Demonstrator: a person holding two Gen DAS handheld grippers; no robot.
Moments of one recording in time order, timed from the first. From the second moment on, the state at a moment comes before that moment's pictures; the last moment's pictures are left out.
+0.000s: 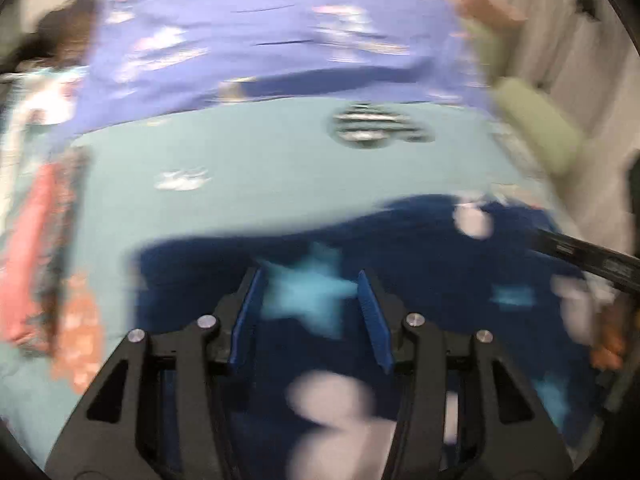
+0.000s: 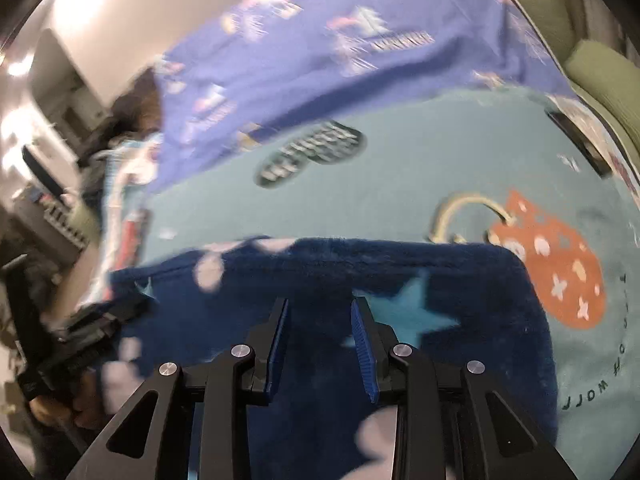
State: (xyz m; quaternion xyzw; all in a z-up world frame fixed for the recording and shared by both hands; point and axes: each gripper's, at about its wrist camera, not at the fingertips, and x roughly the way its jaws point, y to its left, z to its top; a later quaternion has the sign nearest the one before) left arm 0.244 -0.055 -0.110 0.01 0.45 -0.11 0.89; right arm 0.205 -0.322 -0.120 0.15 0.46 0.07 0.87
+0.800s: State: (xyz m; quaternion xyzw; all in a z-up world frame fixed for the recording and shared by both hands) left arm 0.122 -0.049 -0.037 0.05 0.35 -0.13 0.93; right arm 0.075 -0.358 -0.095 0.20 0.42 0.07 0.88
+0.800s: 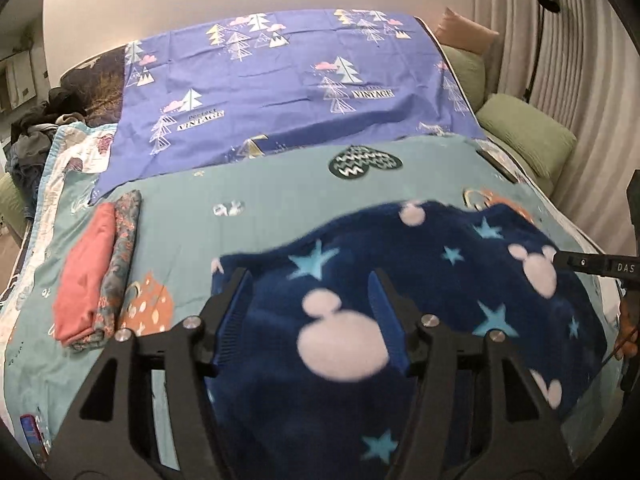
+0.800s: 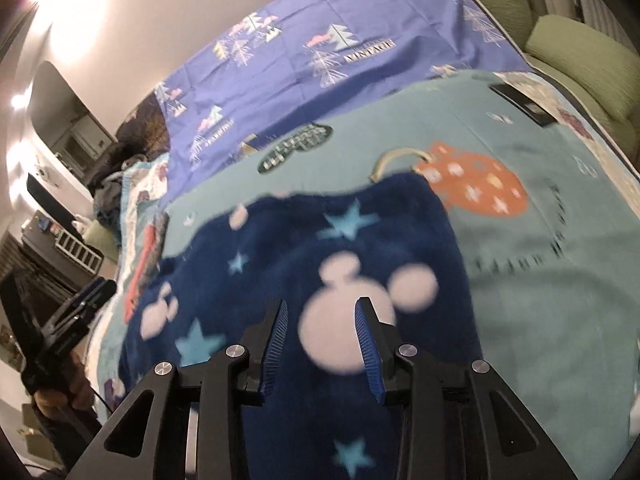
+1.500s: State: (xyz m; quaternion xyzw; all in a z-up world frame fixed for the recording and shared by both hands) left arm 0.115 -0.019 -0.100 -0.01 0.44 -0.10 0.89; right arm 0.055 -0.349 -0.117 0.17 0.43 0.00 0.89
